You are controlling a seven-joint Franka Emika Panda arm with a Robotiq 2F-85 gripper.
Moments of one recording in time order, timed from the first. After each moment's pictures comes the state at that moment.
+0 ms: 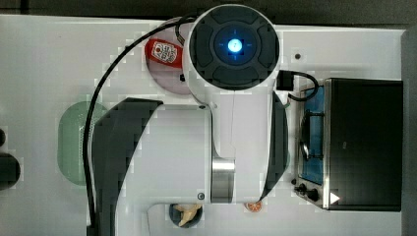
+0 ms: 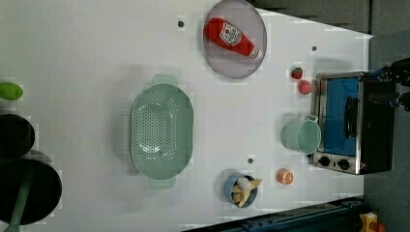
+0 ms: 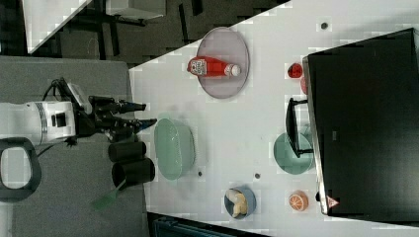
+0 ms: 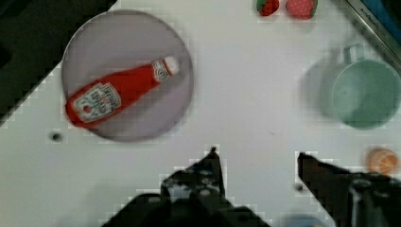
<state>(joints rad) 0.01 -0.03 -0.01 -1.79 -0.02 0.18 0.02</state>
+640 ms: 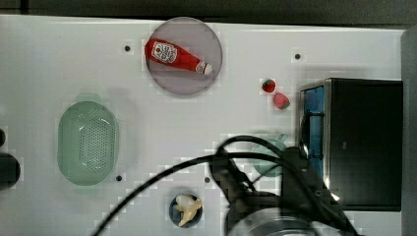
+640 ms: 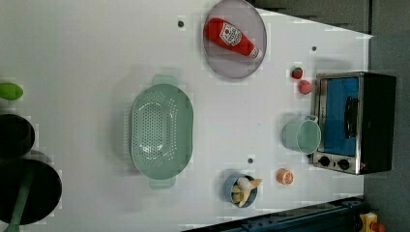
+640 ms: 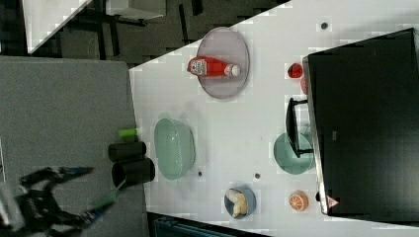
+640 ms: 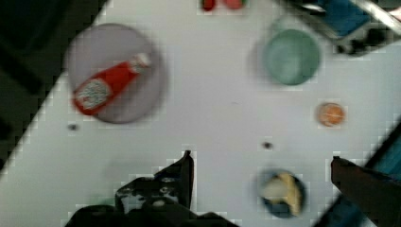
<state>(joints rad) -0.03 -0.48 -0.03 -1.89 0.03 0.01 0.09</state>
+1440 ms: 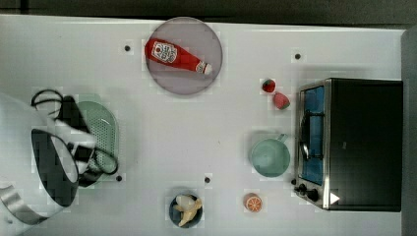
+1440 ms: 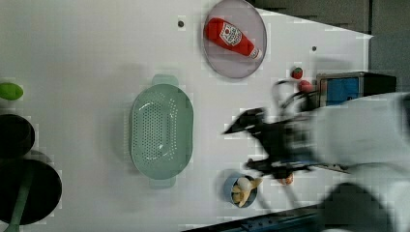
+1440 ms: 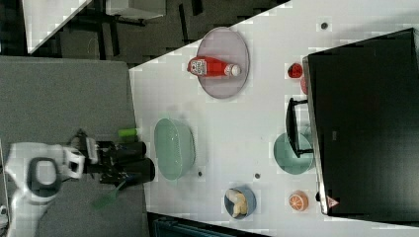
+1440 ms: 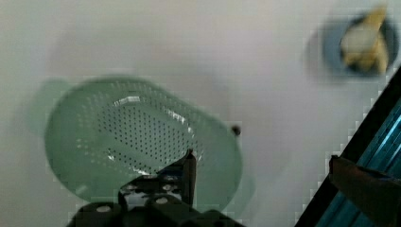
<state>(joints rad) 0.07 0.11 0.53 -1.98 0.05 0.32 0.87</state>
